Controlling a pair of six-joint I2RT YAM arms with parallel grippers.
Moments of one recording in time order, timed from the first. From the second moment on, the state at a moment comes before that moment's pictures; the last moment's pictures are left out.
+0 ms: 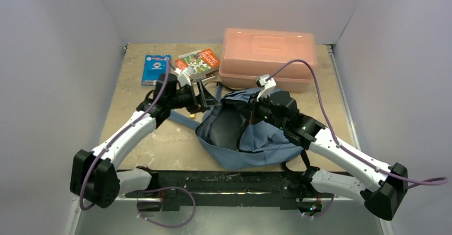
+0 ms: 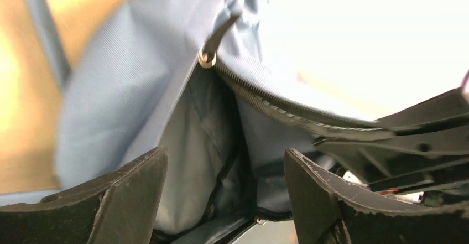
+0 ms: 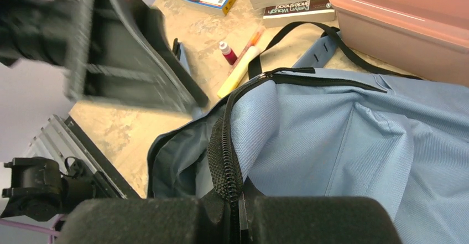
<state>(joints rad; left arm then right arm) -0.45 1.26 0.85 -0.16 0.58 -0.82 0.80 1.01 0.87 -0.20 0.02 0.42</state>
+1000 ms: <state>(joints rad) -0.01 1.93 1.04 0.37 0.13 -1.14 0.80 0.99 0.86 -0.16 -0.03 0.37</state>
